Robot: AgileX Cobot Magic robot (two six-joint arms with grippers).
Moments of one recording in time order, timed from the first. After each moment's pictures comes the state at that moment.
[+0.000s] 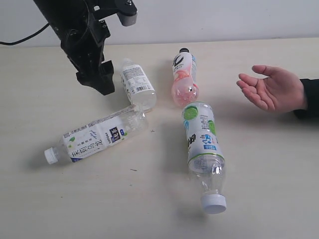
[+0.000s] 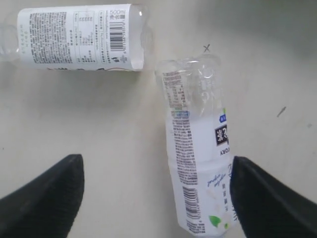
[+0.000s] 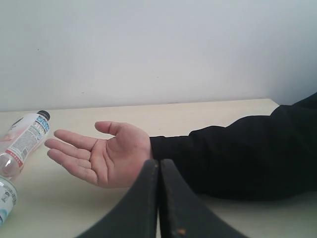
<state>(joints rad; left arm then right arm) -0.56 1.83 -1.55 -0.05 1.10 0.76 0.05 0.00 0.00 0.06 0.21 -0.04</state>
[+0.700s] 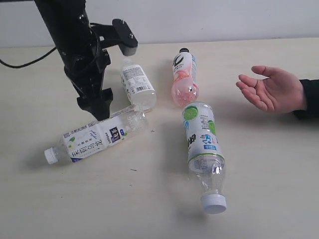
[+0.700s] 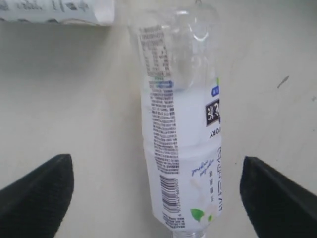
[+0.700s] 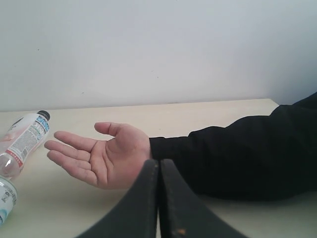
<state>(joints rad) -0.56 1.93 -1.51 -0.02 1.14 0.70 0.05 0.00 0.00 0.06 0.21 -0.04</state>
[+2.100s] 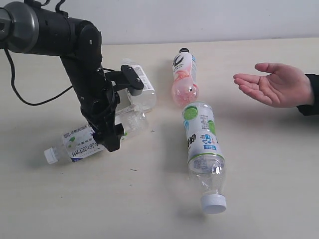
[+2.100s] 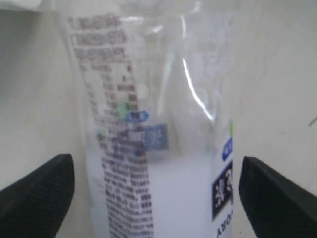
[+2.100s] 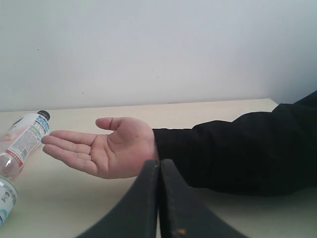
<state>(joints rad) -0.56 2.07 -1.38 -0.09 0.92 0.70 0.05 0.00 0.00 0.06 0.21 -0.04</state>
